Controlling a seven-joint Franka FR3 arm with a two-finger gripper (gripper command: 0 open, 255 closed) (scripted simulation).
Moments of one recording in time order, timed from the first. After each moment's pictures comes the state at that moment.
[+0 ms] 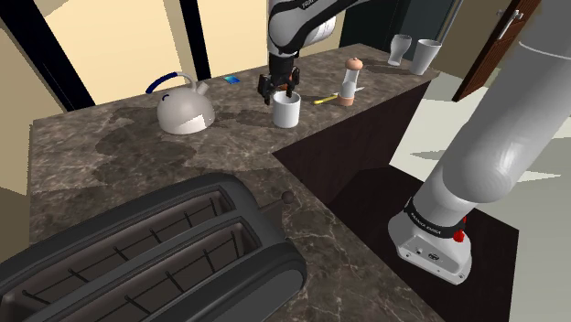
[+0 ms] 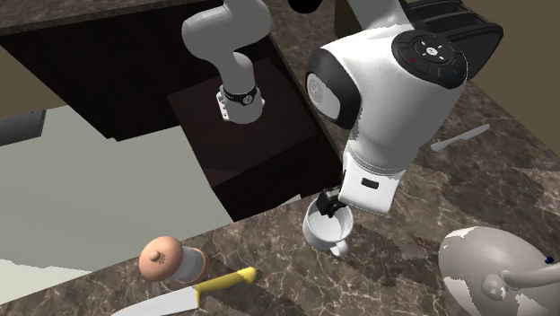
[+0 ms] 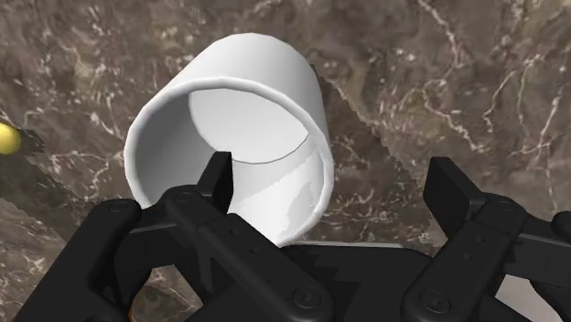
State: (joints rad) arm 0.00 0.03 0.01 -2.17 -0.02 2.29 0.19
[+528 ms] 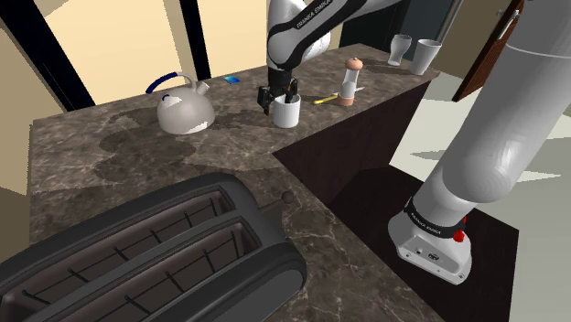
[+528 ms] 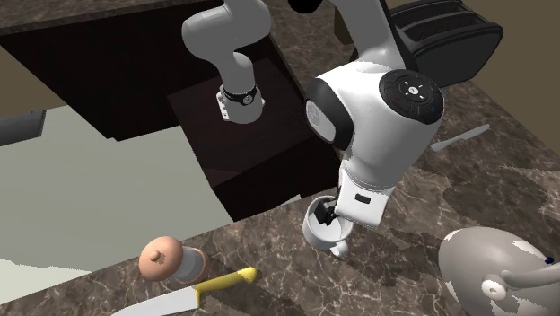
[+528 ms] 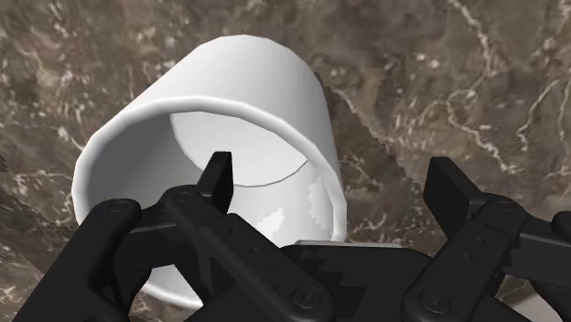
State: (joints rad) arm 0.00 0.11 0.00 -2.19 -0.03 2.38 0.19
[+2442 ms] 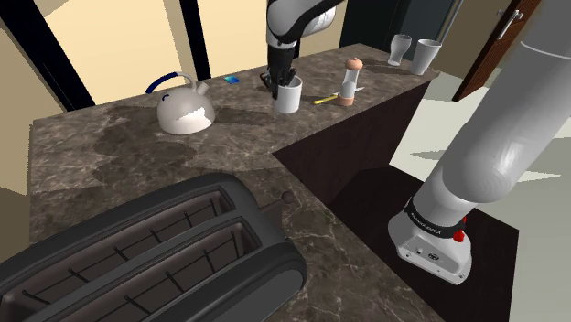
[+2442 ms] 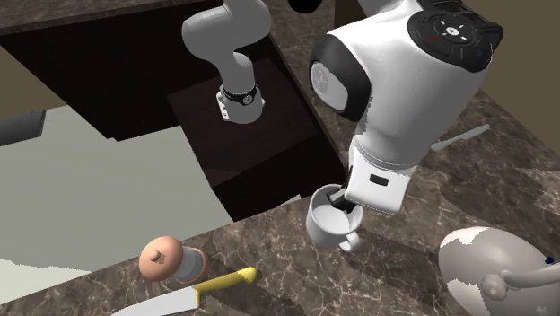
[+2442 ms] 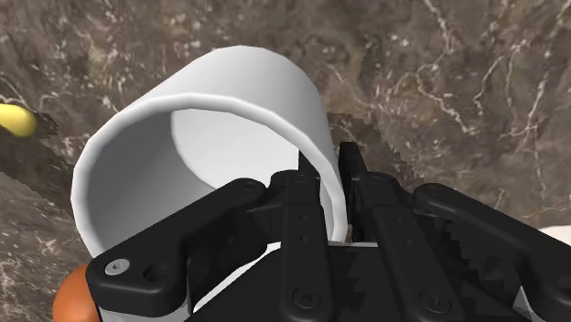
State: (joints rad) arm 0.00 0.02 0.01 -2.13 -0.02 2.23 0.19
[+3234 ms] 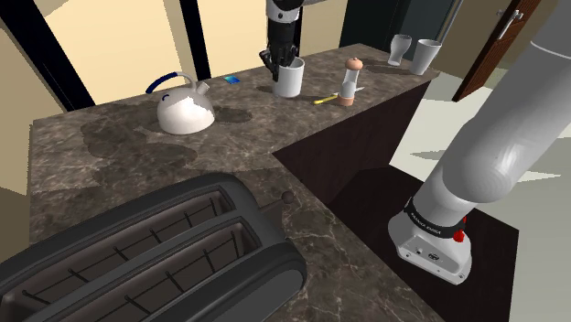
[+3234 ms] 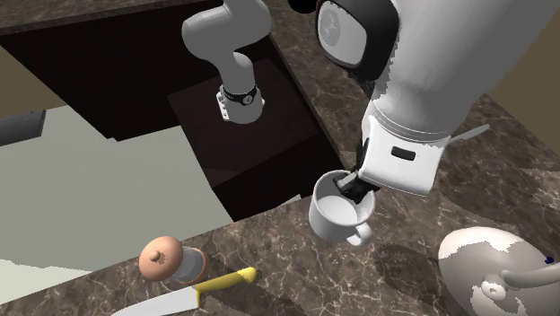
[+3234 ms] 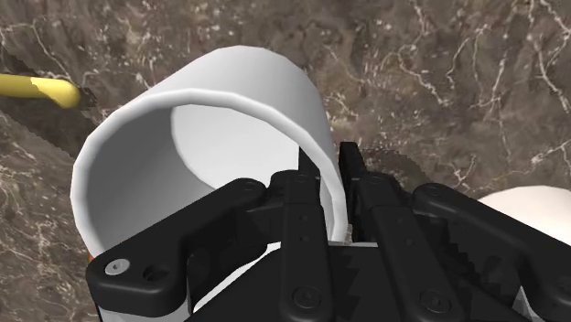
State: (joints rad) arm 0.00 -0.03 0.00 -2.02 -0.02 2.08 0.18
